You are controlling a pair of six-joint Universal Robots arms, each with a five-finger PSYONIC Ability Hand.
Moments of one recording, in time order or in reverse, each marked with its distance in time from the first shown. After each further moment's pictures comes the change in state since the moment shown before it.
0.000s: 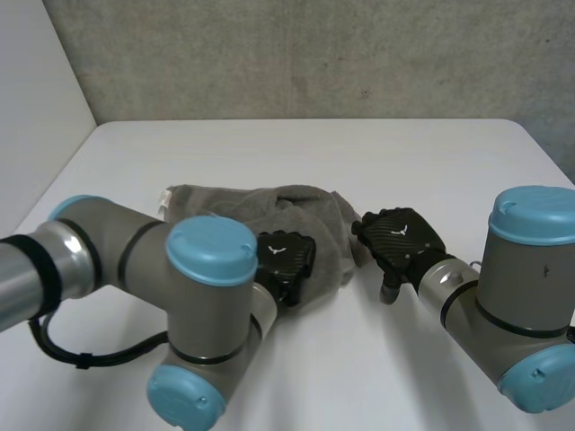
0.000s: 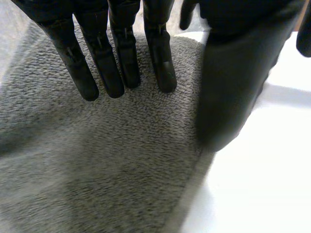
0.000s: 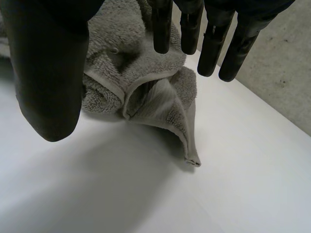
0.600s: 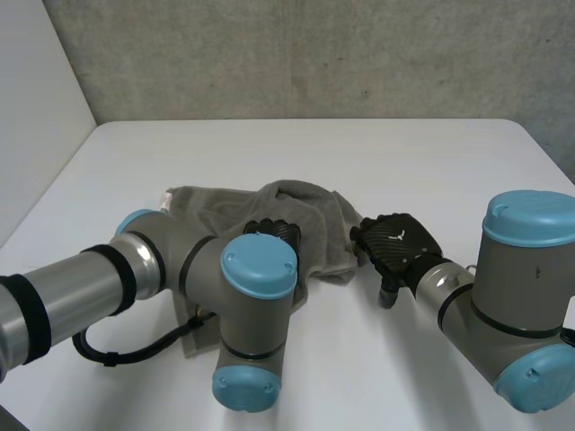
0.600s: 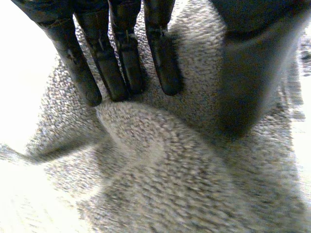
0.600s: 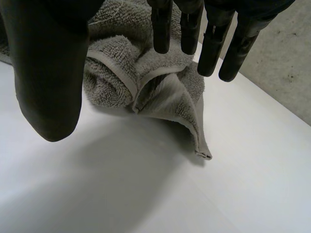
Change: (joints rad) left arm -0.040 -0.220 0.200 0.117 -0.307 0.135; right arm 0.001 0.026 -0.005 -0.001 -0.005 -0.003; left_hand 0.118 0.104 0.106 0.098 0.124; right_hand 0.000 0.000 0.000 0.000 0.000
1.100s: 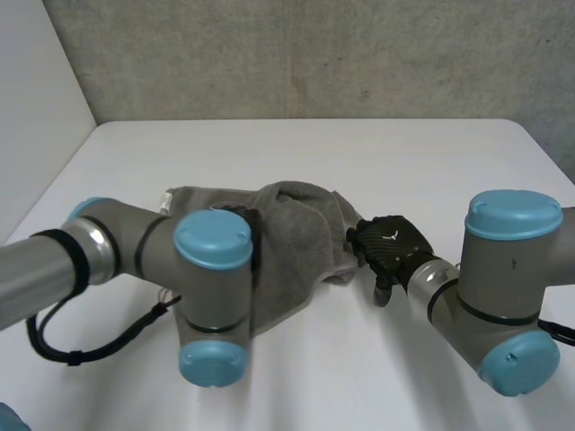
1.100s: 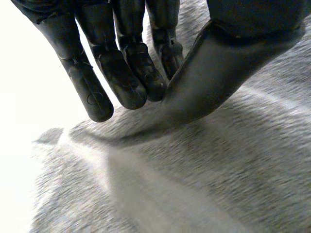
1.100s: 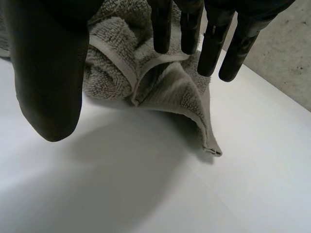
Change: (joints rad) left arm 0.121 0.088 -0.101 0.017 -0.004 0.030; right arm 0.003 0.098 -0.081 0.002 0.002 0.013; left_hand 0.545 0.644 0.634 0.663 0.588; right_hand 0.000 0.000 0.000 0.000 0.001
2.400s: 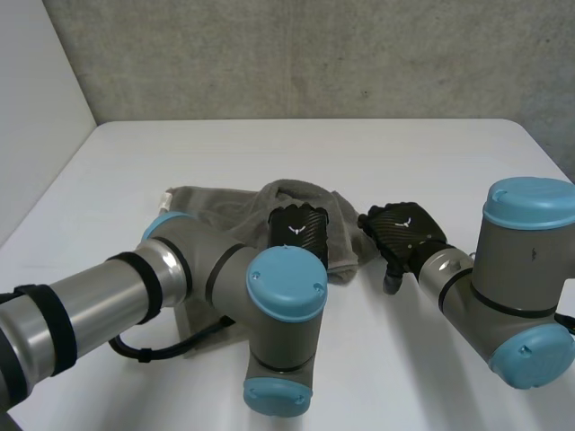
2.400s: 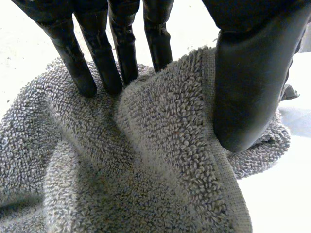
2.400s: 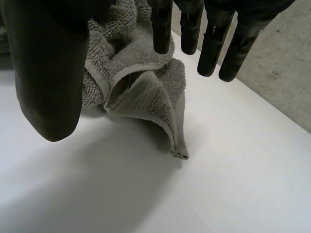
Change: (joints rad) left arm -0.198 -0.124 0.187 0.070 -0.030 -0.129; right arm -0.028 -0.053 0.011 0.003 0.012 -0.004; left_hand -0.689 -0.792 -0.783 -0.813 -0.731; right_hand 0.004 0.000 0.000 0.000 0.003
